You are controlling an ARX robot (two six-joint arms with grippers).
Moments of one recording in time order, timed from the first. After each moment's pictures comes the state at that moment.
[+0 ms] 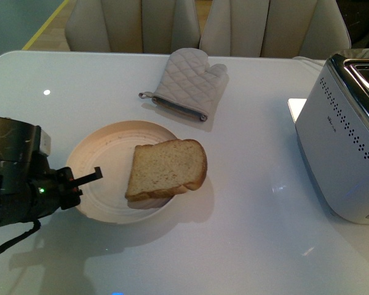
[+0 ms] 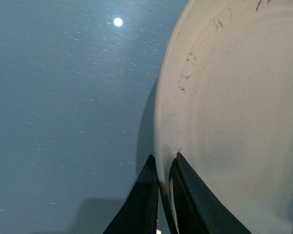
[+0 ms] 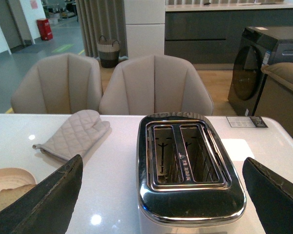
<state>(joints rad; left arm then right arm) -0.16 2.37 0.74 0.68 -0.01 -0.43 0.00 0.01 0.02 0.00 0.00 0.00</state>
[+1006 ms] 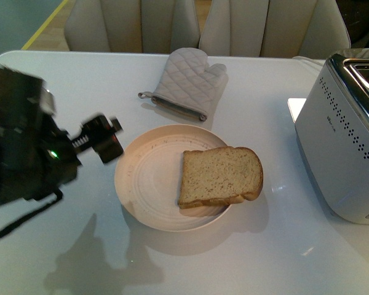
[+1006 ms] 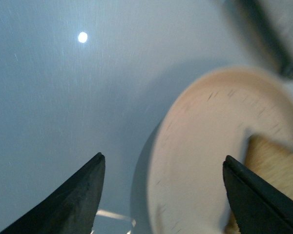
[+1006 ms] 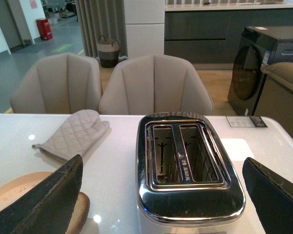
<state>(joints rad) -0.30 2.13 0.67 0.70 -0.07 -0.69 0.00 0.01 0.02 0.00 0.00 0.00</state>
